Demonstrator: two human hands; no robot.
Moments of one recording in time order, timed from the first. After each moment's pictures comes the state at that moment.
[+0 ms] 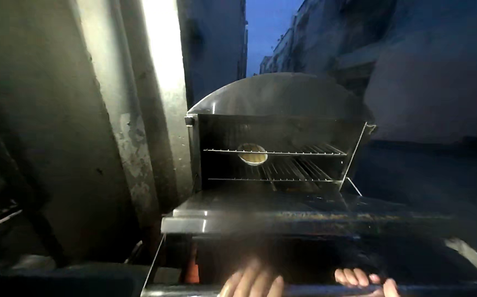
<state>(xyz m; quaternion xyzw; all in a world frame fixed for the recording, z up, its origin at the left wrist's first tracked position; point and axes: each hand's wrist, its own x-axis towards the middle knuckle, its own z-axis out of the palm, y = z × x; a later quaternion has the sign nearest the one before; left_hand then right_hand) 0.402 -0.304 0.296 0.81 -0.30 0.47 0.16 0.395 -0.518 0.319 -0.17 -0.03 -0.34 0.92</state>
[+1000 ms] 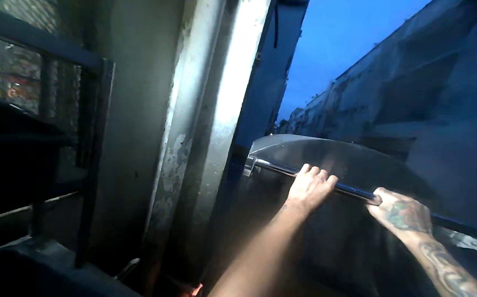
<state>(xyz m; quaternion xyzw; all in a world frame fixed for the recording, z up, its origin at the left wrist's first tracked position) 0.660 -0.319 0.548 0.77 -0.33 0.53 0.09 0.629 -0.554 0.563 -0.89 0.00 -0.45 -0.08</state>
